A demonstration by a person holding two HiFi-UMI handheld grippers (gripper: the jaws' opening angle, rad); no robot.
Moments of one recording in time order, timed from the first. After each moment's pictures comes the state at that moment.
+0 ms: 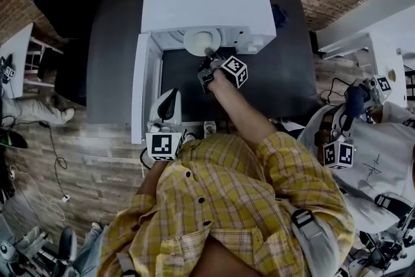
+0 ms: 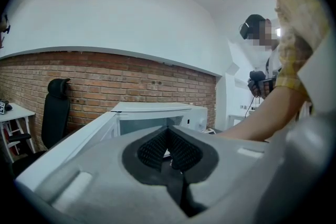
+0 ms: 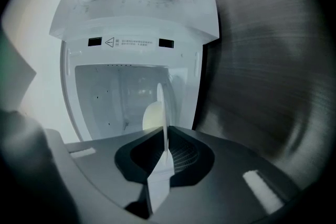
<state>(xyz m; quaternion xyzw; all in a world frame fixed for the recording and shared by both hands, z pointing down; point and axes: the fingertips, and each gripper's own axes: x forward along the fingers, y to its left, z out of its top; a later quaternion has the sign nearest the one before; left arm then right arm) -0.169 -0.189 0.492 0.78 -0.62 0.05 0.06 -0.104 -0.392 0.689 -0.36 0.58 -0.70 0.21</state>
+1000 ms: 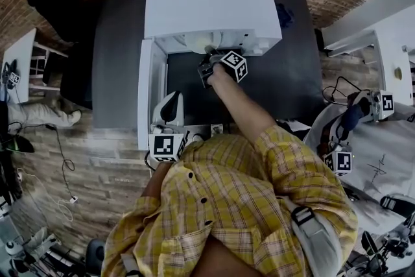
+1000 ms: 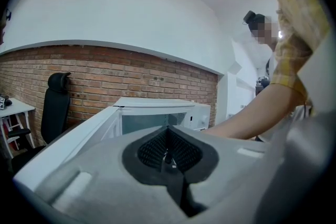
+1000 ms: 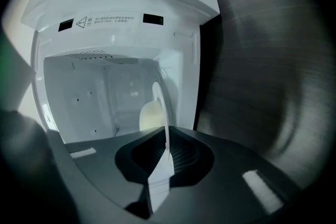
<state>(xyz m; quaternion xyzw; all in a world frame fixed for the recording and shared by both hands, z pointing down) -0.183 -0.195 0.509 0.77 -0.62 0.06 0.09 -0.126 -0.415 0.710 -0.38 0.54 -0.72 0.21</state>
